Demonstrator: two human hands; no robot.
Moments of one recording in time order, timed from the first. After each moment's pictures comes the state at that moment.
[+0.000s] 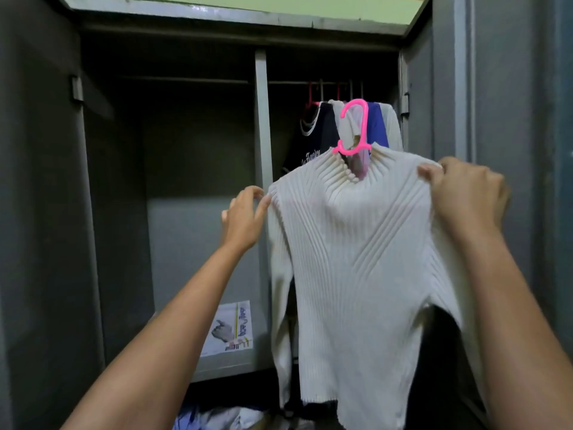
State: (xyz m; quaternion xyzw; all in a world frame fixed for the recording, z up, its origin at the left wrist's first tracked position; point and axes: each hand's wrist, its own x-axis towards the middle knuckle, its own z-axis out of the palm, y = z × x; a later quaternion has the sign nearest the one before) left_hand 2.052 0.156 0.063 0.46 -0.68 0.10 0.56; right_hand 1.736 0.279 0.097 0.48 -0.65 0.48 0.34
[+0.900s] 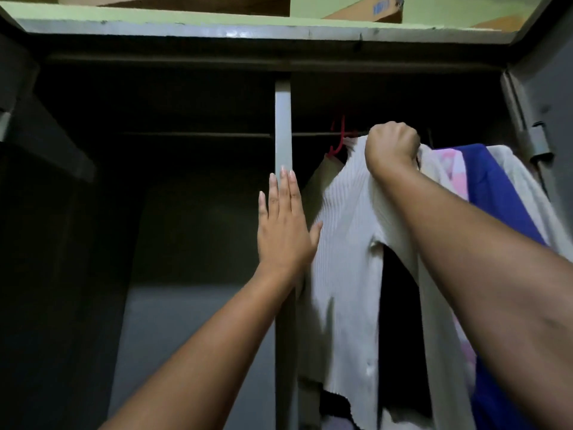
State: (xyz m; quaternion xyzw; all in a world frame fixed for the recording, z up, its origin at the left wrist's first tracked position) left_hand 2.009 -0.072 0.200 0.49 -0.59 0.43 0.48; right_hand 1.842 -0.075 0.344 0.46 -0.65 0.39 0.45
